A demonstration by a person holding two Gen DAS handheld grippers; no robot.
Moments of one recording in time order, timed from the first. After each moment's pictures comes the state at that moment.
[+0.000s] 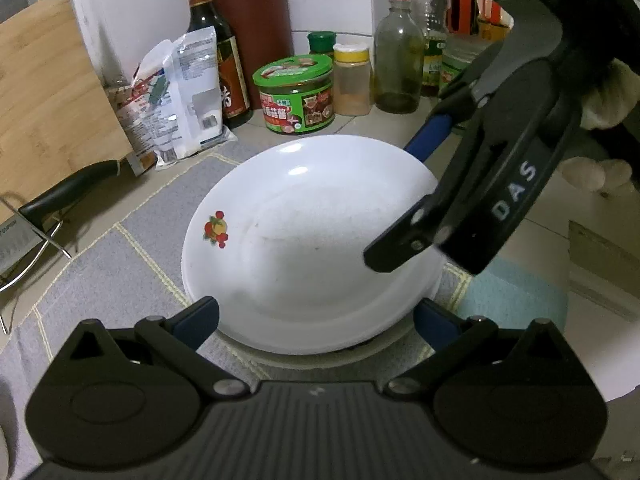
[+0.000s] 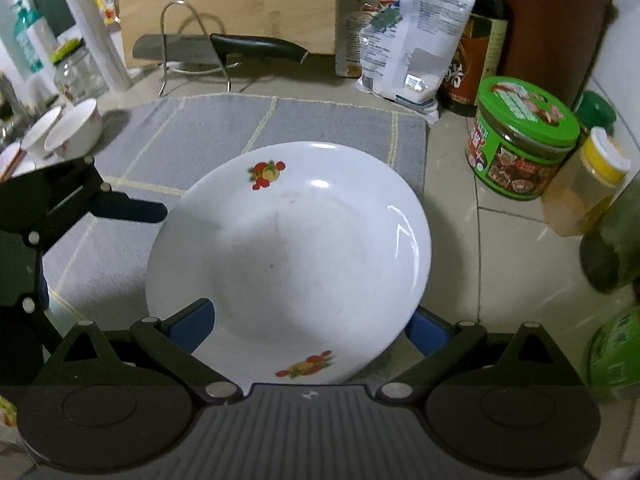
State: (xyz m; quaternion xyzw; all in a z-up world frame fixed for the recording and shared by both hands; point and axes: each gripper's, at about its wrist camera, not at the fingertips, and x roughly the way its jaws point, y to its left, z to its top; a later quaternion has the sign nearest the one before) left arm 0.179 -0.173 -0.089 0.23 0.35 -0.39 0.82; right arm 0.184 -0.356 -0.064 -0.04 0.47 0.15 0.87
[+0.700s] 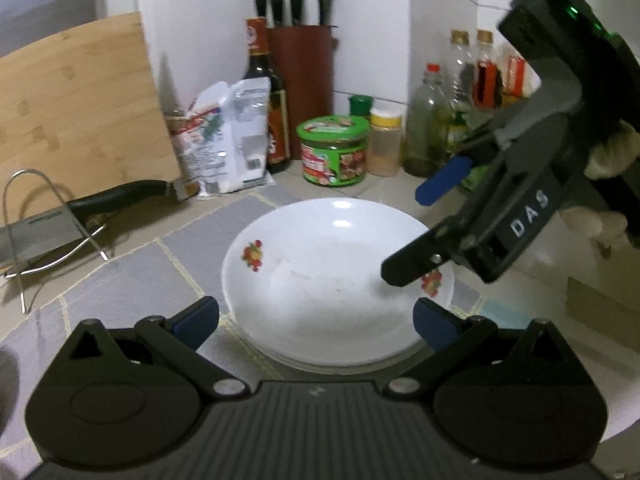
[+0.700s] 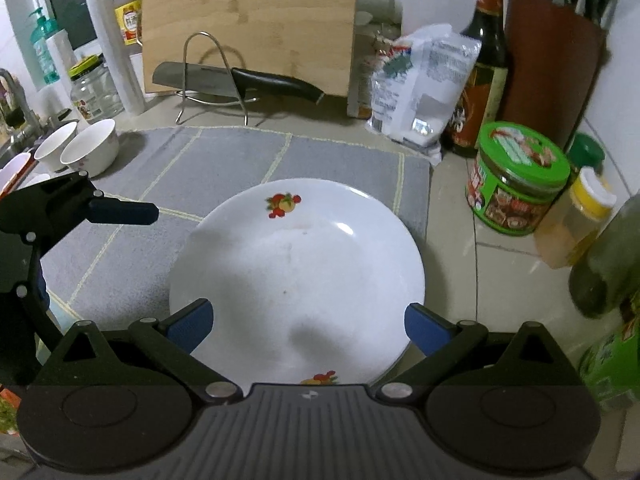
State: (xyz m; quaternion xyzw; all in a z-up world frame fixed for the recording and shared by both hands) left arm 0.165 -0.137 -0.069 0.15 0.29 -0.36 0.87; right arm 0.167 -0.343 -0.047 -0.06 0.42 0.15 0.90
